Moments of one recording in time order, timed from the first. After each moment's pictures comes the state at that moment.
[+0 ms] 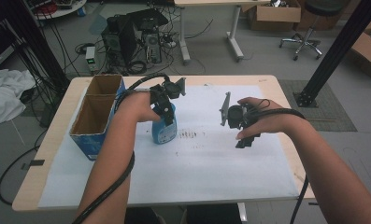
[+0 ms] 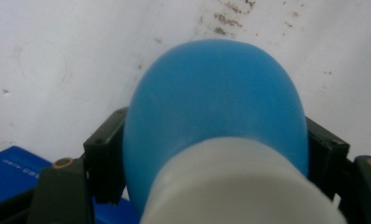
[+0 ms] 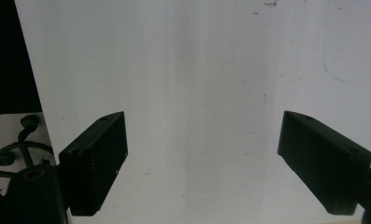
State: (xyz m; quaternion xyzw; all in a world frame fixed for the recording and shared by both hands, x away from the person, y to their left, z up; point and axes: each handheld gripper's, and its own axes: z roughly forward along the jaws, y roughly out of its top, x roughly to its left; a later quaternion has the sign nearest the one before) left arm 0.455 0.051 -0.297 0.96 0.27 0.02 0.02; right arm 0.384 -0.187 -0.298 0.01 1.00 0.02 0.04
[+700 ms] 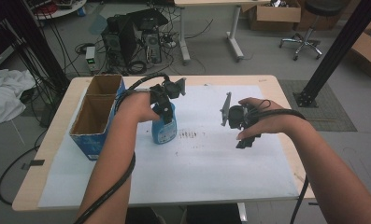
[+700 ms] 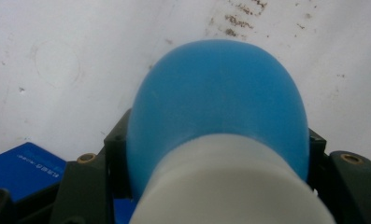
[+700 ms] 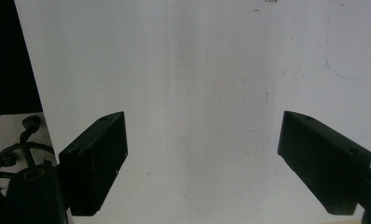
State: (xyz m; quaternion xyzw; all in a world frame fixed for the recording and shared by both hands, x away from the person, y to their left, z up) left arm 0.453 0.051 -0.297 0.96 0.28 0.03 0.02; right arm 0.385 -0.189 -0.300 0.01 1.00 0.03 0.04
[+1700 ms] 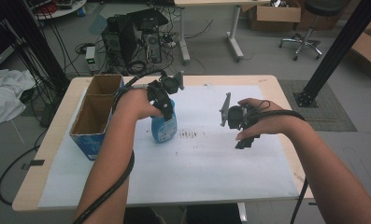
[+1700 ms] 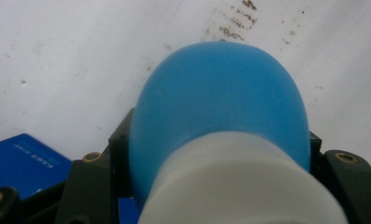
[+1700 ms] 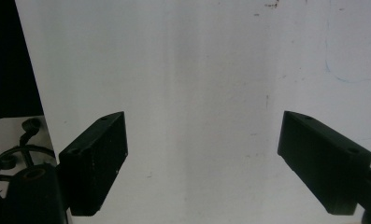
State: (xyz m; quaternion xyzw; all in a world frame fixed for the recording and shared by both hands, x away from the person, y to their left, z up) left arm 0.448 0.055 -0.274 0.95 0.31 0.03 0.04; right arm 0.383 -0.188 -0.299 0.01 1.00 0.03 0.04
